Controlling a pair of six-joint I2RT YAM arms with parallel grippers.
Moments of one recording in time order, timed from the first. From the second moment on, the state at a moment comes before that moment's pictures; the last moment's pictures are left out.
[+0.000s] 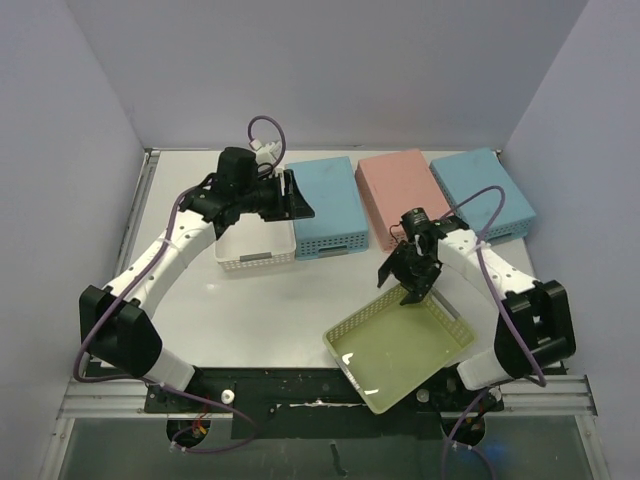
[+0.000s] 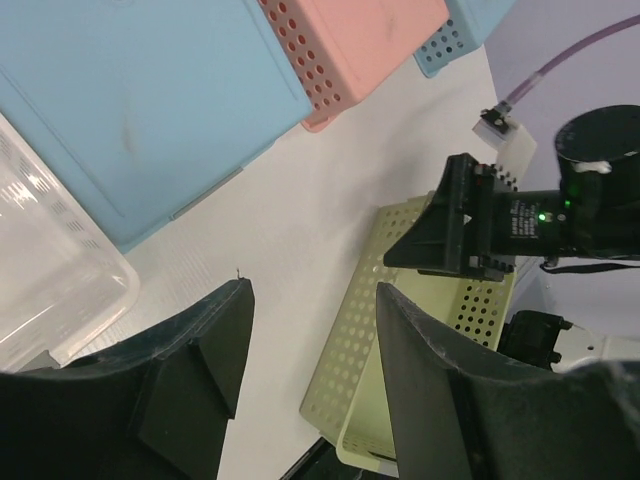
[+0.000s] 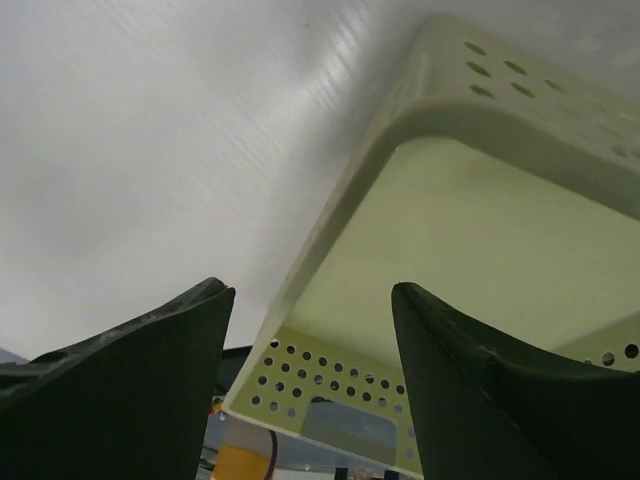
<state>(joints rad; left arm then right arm) -0.45 1.51 1.39 -0.47 0.44 -0.53 0.36 1.42 1.04 -1.01 -0.12 1.00</state>
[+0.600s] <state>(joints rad) -0.40 1.43 1.36 -0.52 0.44 -0.47 0.51 1.39 1.09 -0.73 -0.26 0.93</state>
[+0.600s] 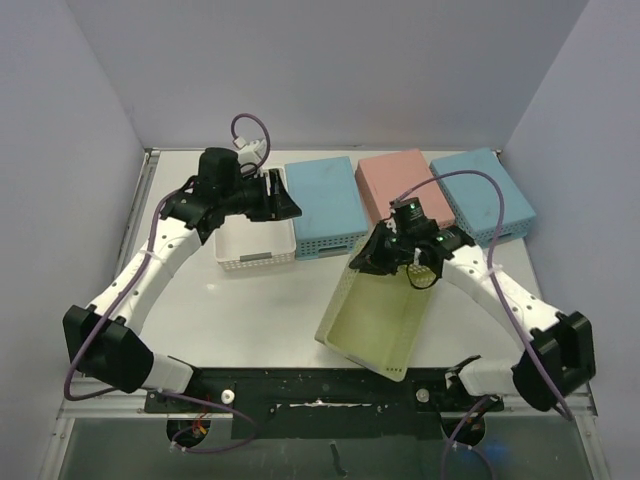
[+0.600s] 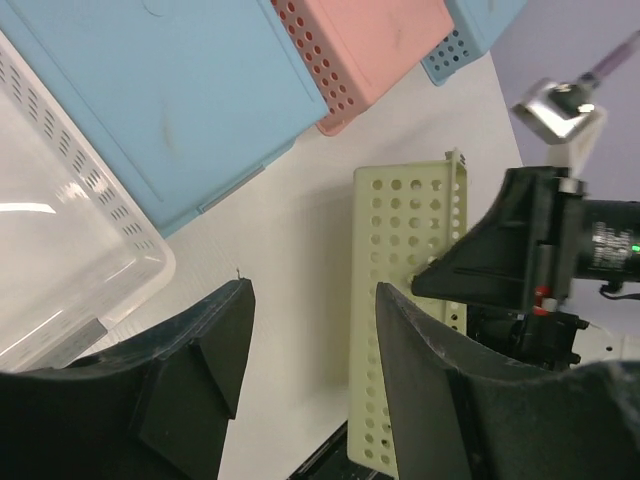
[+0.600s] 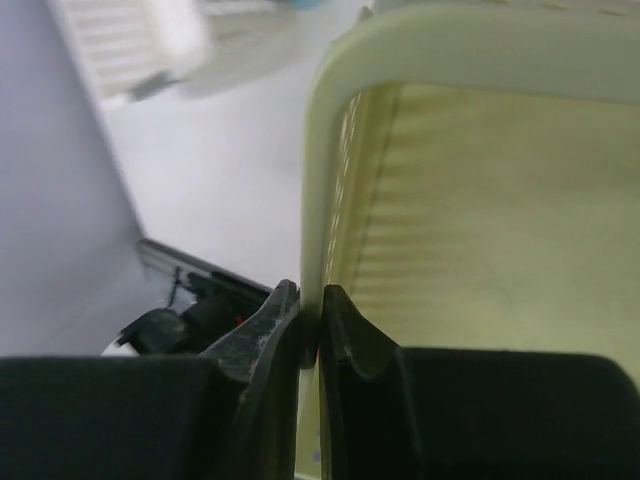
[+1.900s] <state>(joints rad) -0.34 1.41 1.30 -0.47 0.51 -0.49 0.46 1.53 0.31 1.41 -1.06 1.66</state>
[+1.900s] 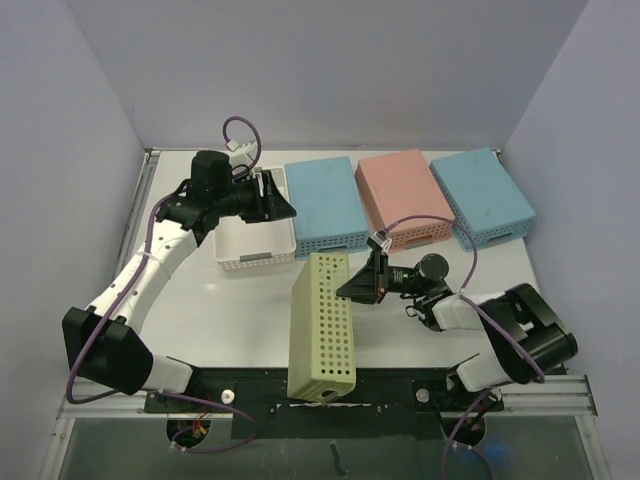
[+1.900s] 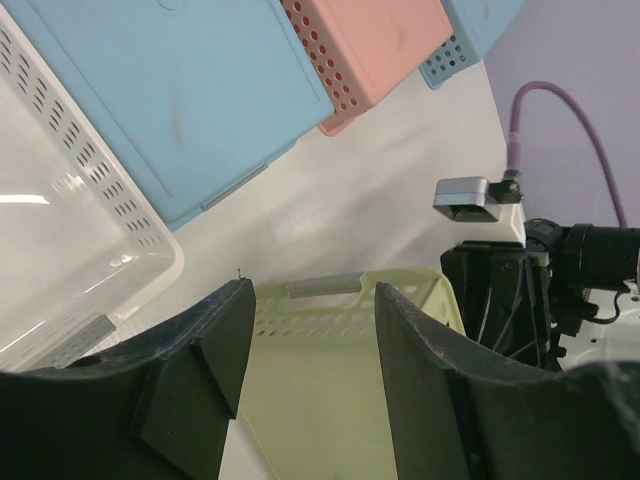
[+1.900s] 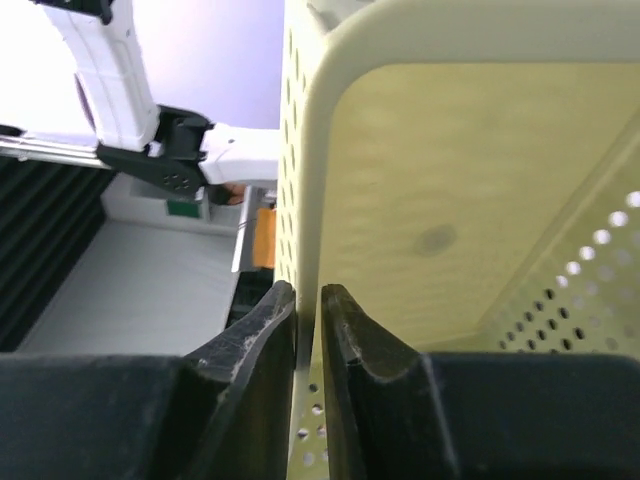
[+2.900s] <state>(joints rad) -0.34 1.47 1.30 -0.47 0.53 -0.47 0.46 1.34 1.00 -0.68 -0.22 0.42</state>
